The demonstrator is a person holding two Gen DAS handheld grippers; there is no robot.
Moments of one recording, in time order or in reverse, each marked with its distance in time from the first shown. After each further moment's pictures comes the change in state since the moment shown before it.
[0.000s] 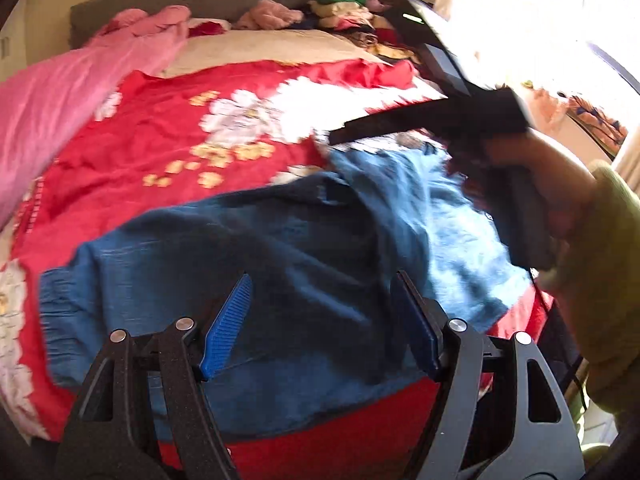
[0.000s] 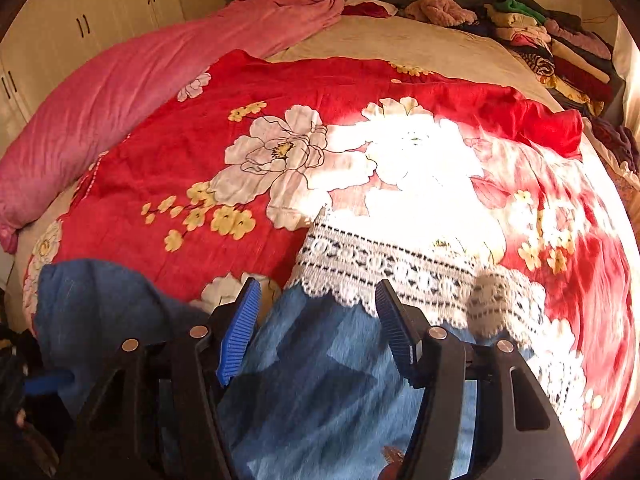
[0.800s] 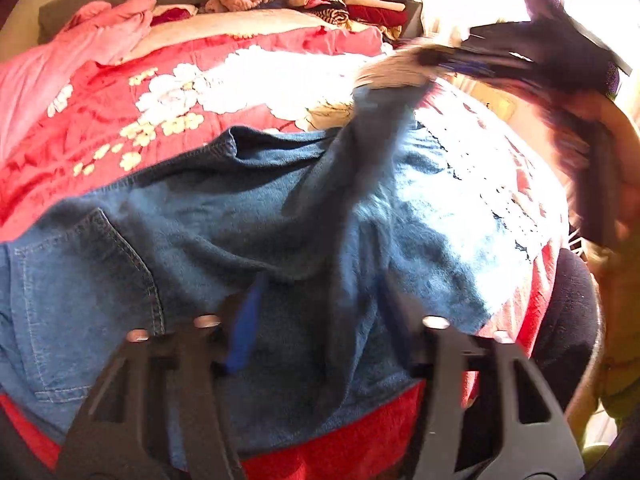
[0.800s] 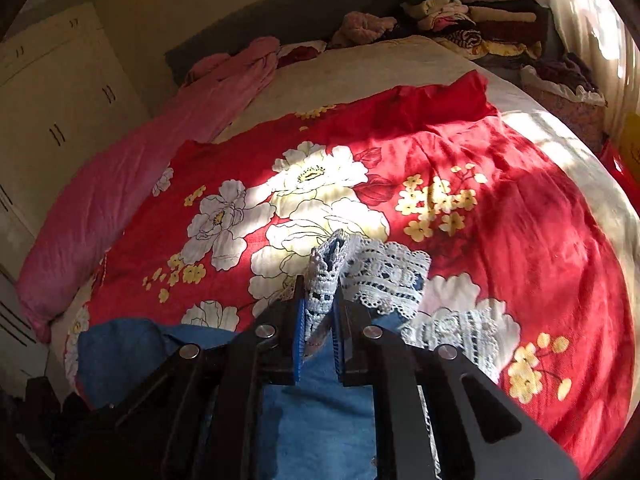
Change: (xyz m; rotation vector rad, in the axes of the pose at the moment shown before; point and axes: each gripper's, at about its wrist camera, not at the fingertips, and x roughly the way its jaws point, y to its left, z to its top) left arm 0.034 -0.042 -0.017 0.053 0.057 -0.053; right arm -0.120 -0.129 -0.079 0.332 -0.232 0.075
